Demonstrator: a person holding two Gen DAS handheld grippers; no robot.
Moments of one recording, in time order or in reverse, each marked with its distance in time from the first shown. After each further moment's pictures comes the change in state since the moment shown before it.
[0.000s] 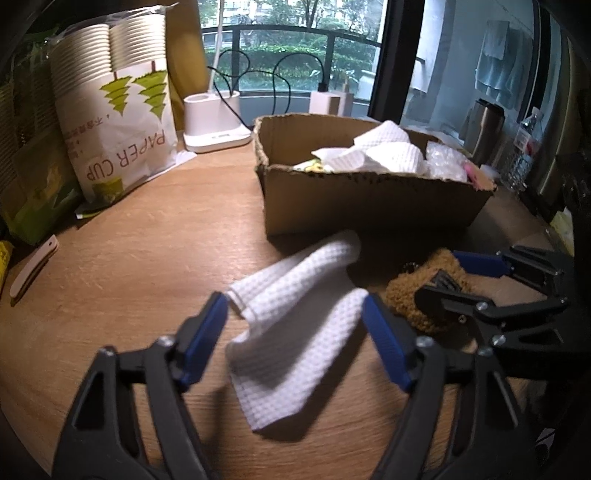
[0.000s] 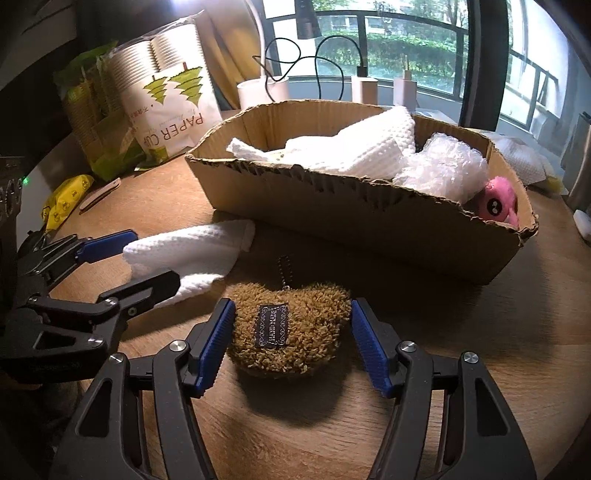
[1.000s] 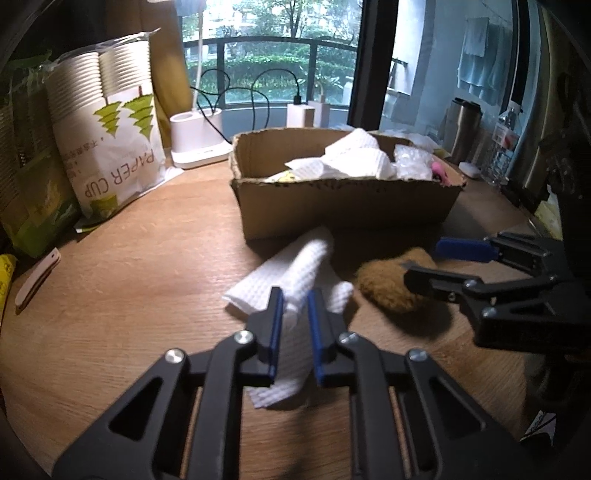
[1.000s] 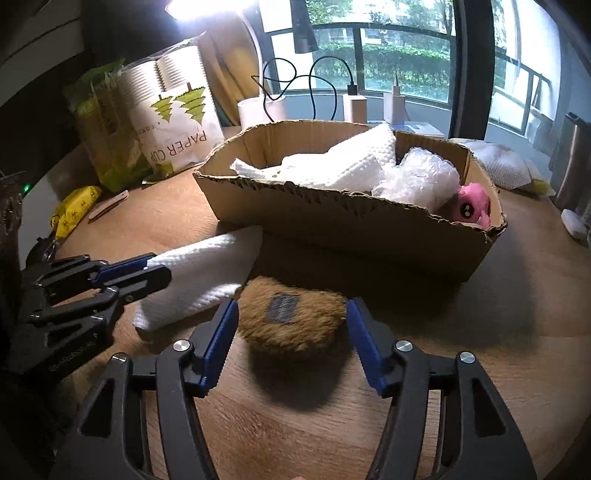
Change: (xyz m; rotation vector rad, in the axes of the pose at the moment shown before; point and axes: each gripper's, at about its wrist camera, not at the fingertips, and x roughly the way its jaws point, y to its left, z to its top) left arm -0.024 -0.012 -0.005 0.046 -0.048 -0.033; right arm -0.021 -0.003 -0.005 0.015 -0.055 -0.002
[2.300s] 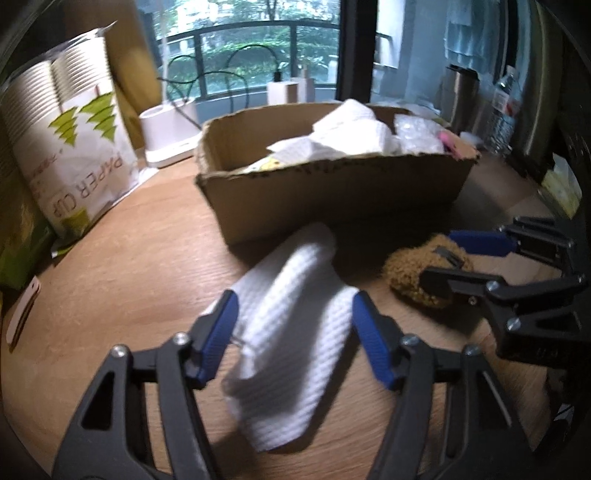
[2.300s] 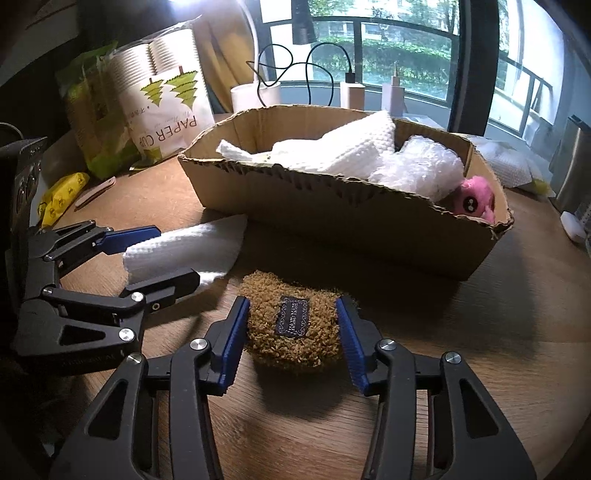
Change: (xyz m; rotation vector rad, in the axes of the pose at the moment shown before) left arm 0.043 -0.013 0.012 0.116 0.083 -0.007; right arm 0.012 -0.003 -0.001 -0.022 0.029 -0.034
